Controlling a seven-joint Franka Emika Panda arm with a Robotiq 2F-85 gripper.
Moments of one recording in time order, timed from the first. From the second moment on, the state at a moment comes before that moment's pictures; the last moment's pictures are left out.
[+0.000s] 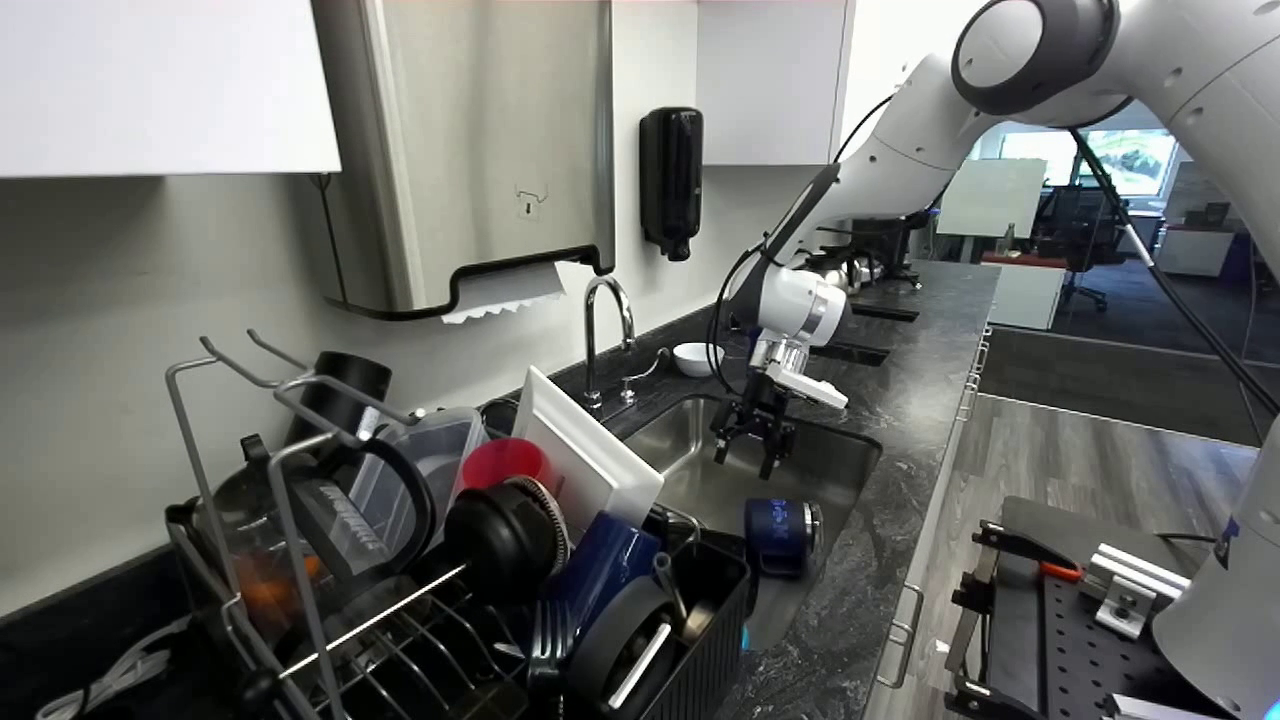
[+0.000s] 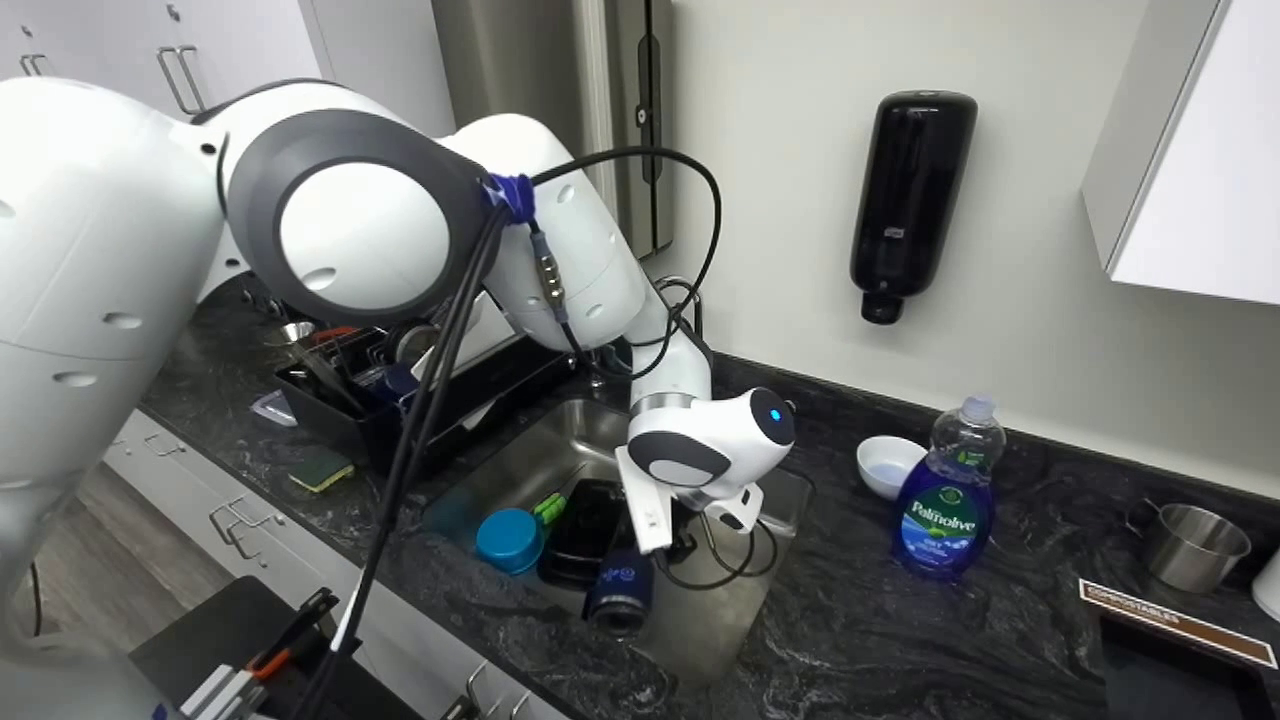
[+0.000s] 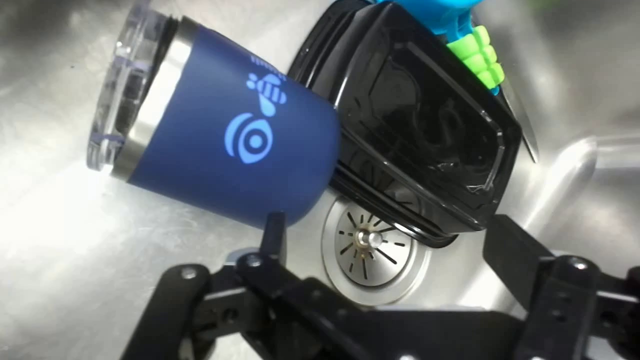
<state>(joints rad) -0.51 0.78 0.10 -1.90 0.66 2.34 -0.36</state>
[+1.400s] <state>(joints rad) -0.26 0.62 -0.11 -1.98 0.79 1.91 0.29</state>
